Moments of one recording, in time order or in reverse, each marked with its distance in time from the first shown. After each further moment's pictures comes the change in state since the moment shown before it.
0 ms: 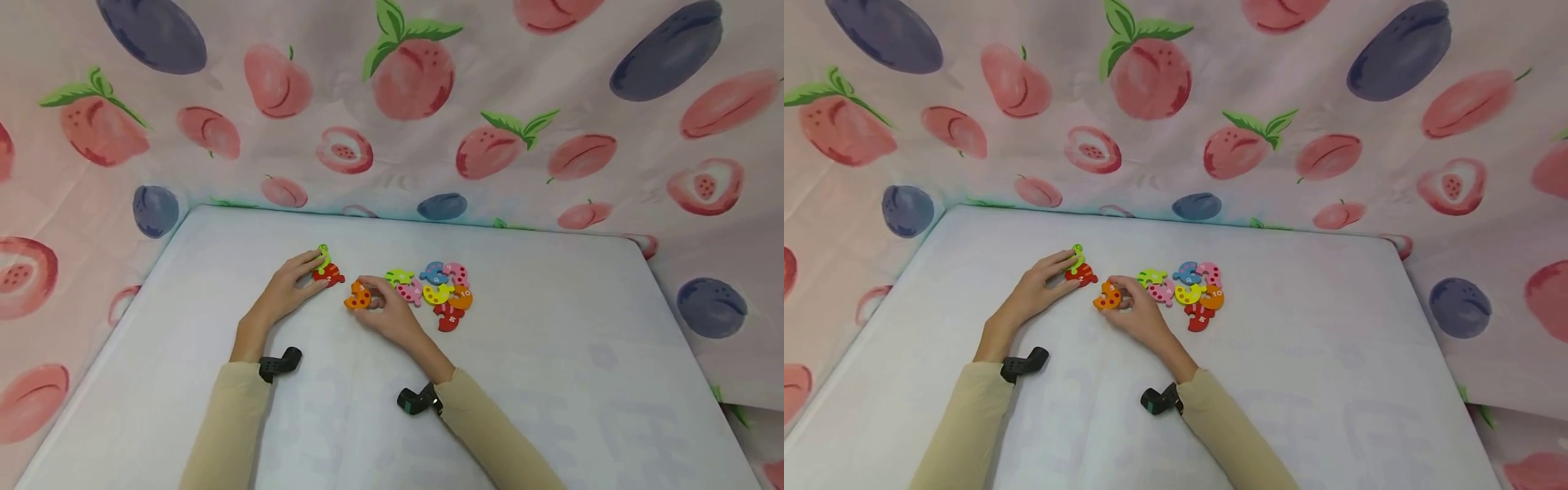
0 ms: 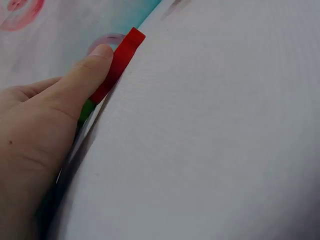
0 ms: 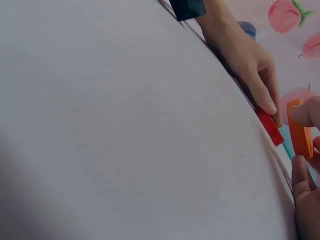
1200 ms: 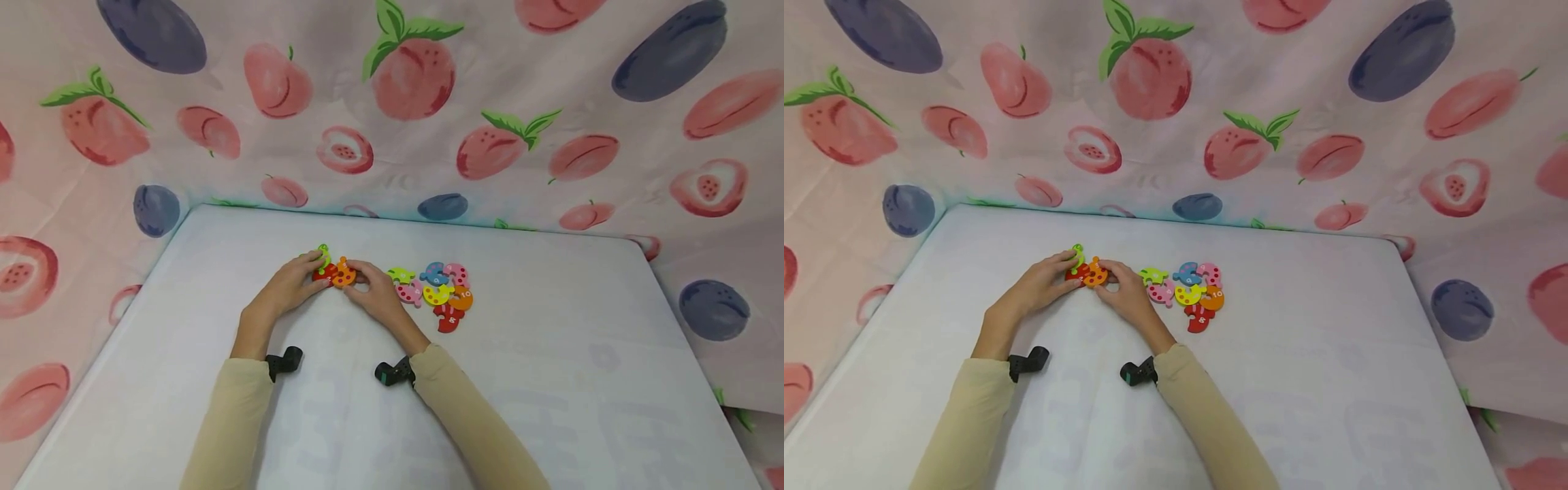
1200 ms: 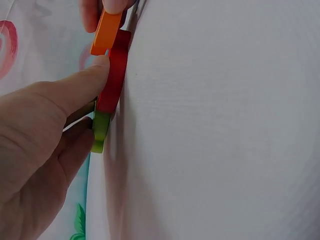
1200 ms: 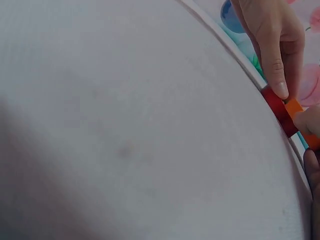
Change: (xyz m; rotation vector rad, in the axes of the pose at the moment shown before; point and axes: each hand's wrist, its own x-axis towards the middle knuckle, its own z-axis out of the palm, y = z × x) left_hand 0.008 0.034 -0.018 0.159 -0.174 -0.095; right_hand 0.048 0.002 0.015 -0.166 0.044 -0.145
